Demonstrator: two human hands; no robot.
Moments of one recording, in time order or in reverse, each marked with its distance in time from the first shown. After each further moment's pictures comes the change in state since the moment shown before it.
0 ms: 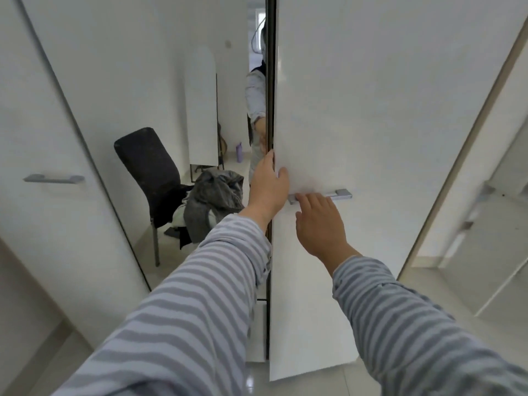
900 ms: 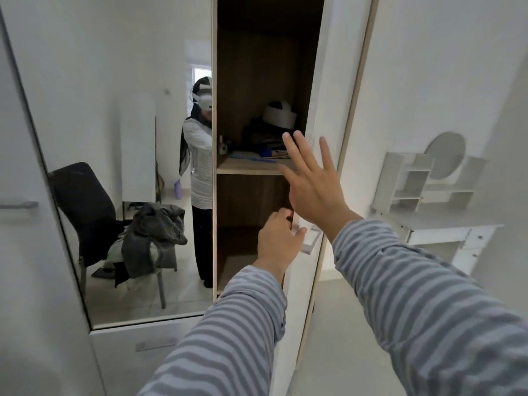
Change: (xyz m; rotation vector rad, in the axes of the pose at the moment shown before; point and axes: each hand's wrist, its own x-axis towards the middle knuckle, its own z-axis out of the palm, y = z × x) left_hand -0.195 0.093 0.042 0.148 -0.115 0.216; right_hand -0.078 -0.024 -0.249 -0.809 0.244 -0.117
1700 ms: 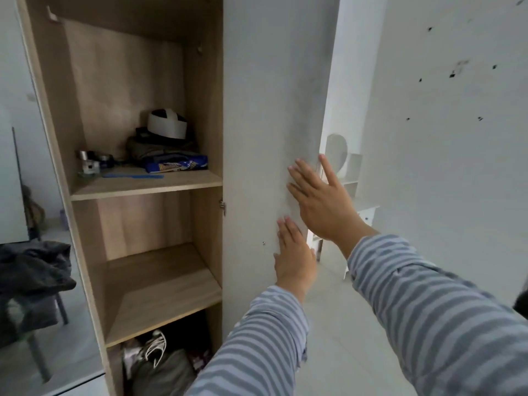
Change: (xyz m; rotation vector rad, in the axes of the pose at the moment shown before) left_hand -0.023 0.160 0.204 0.040 -0.384 0.161; right_hand -0.131 0.209 0.032 -0.424 -0.296 -0.010
